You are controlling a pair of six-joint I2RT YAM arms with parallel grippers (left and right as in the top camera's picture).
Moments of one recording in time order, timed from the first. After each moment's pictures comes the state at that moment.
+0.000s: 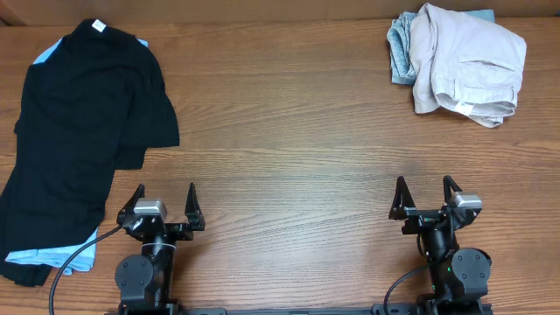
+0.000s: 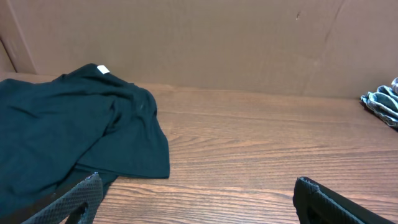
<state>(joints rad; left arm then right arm) 0.05 0.01 0.01 -0.07 0.06 -0.10 0.06 0.01 0.03 -0.07 -0.02 0.20</state>
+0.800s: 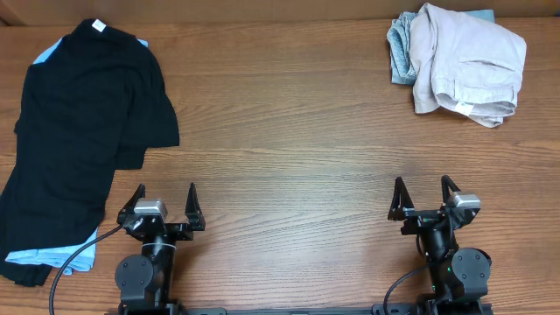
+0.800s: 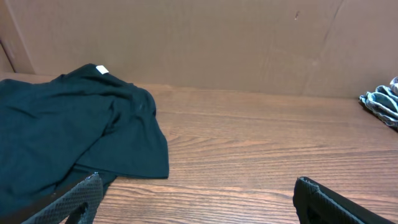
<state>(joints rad) 0.05 0.02 0.01 -0.07 0.07 -0.10 0.06 0.01 0.03 -0.06 -0.04 0.20</state>
